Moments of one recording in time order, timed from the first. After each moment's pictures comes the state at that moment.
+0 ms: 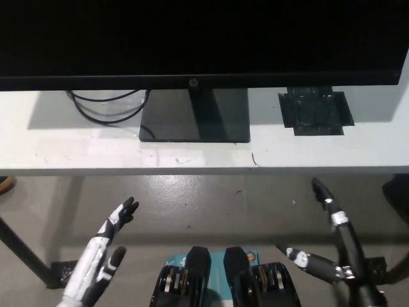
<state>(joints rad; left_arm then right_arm) 0.10 0.24 -0.08 -0.13 0.10 -0.39 -0.06 -0.01 -0.17 0.22 0.03 -0.12 -0.39 -0.17</state>
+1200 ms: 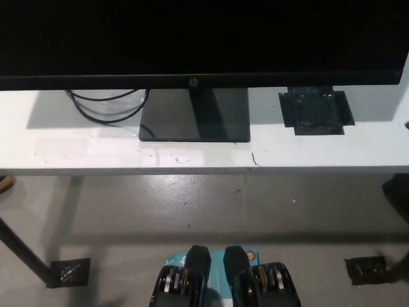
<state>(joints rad) -0.20 0.69 0.44 -0.16 -0.11 -0.19 -0.08 -0.36 -0.38 -0.15 0.08 0.03 -0.34 -0.08</state>
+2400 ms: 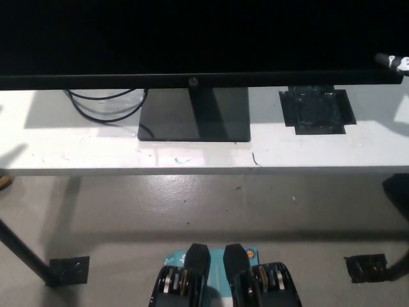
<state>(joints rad) -0.57 0.82 0.21 0.33 0.03 -0.15 -0.14 -0.86 -0.47 -0.09 0.79 0.23 -0.25 0.37</state>
